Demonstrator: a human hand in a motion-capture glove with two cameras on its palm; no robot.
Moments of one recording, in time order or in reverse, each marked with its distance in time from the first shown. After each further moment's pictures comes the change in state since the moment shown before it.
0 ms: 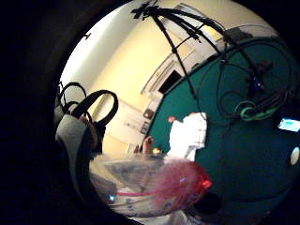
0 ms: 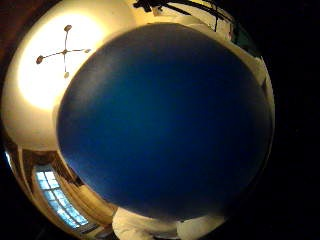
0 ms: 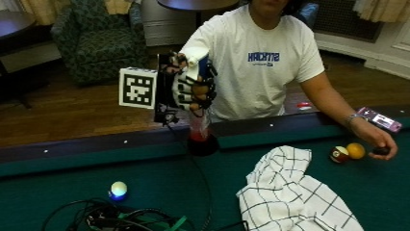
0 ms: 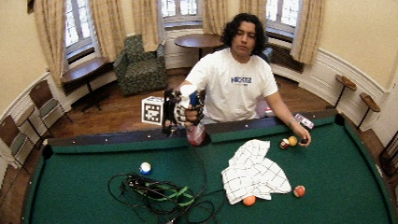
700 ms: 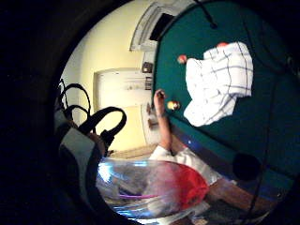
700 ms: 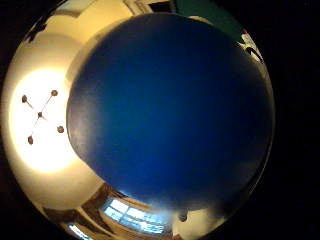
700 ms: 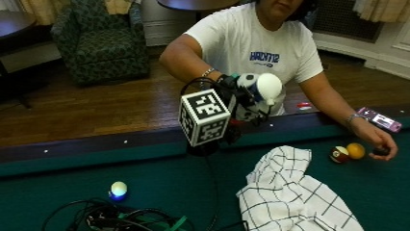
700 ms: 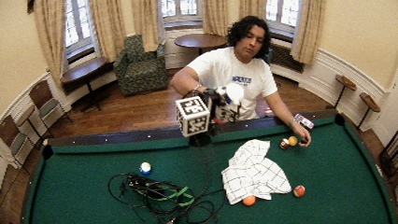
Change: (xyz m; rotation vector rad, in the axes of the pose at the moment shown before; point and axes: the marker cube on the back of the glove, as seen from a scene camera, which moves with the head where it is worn) arm 0.016 -0.002 0.136 -0.547 -0.099 0.606
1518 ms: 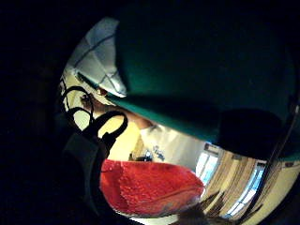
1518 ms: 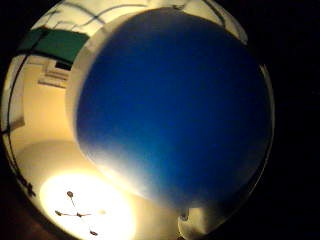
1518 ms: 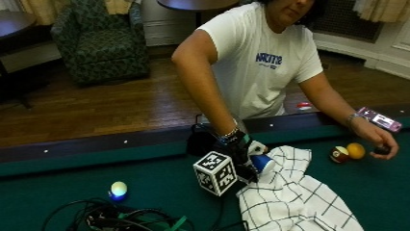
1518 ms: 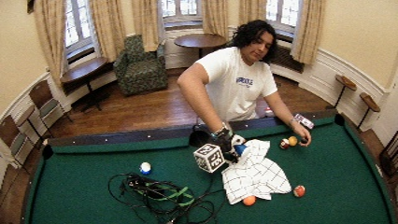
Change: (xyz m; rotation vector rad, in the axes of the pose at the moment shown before) arm 0.213 -0.020 0.057 -0.276 0.130 0.919
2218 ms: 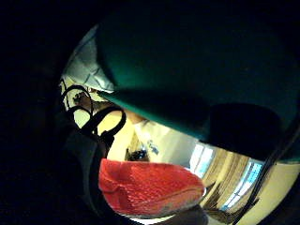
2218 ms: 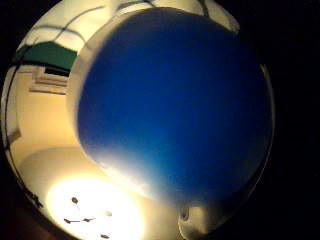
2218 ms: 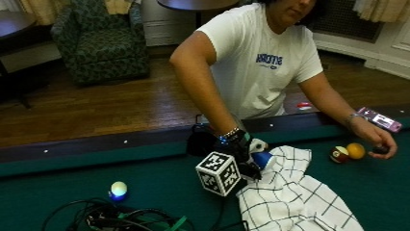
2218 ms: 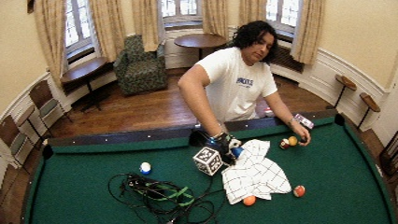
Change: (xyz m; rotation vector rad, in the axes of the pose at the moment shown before) arm -0.009 0.009 0.001 -0.051 0.082 -0.033
